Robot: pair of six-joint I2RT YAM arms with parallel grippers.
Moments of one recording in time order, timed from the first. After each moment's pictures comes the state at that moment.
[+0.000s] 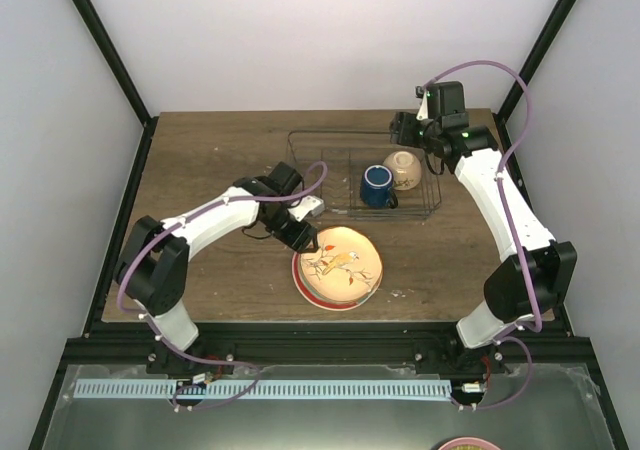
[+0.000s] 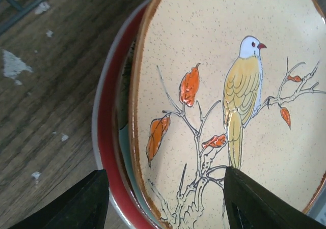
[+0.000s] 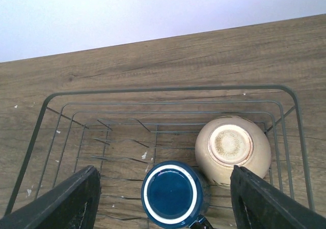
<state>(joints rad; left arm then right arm) -0.61 1.69 1.22 -0.81 0.41 0.03 0.25 1.57 1.59 -0.67 -0.05 0.31</state>
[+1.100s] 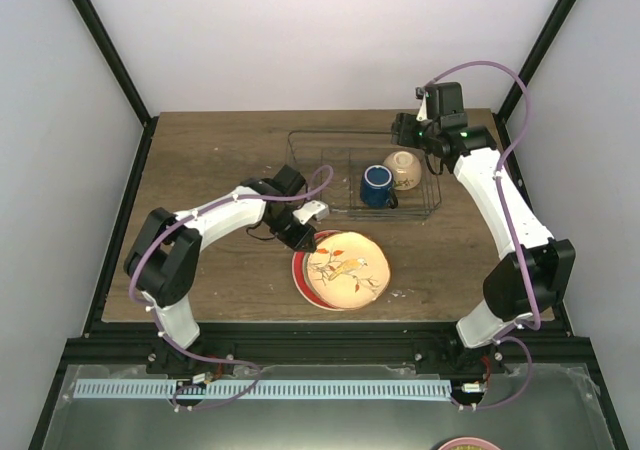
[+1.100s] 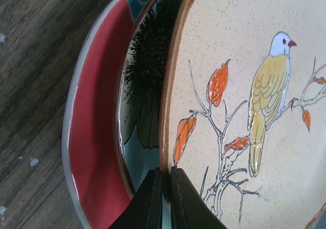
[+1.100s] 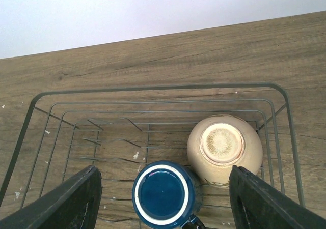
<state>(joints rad) -0.61 1.78 1.22 -0.79 0.50 0.09 0.24 1.58 1.59 -0.67 -0.02 0.30</state>
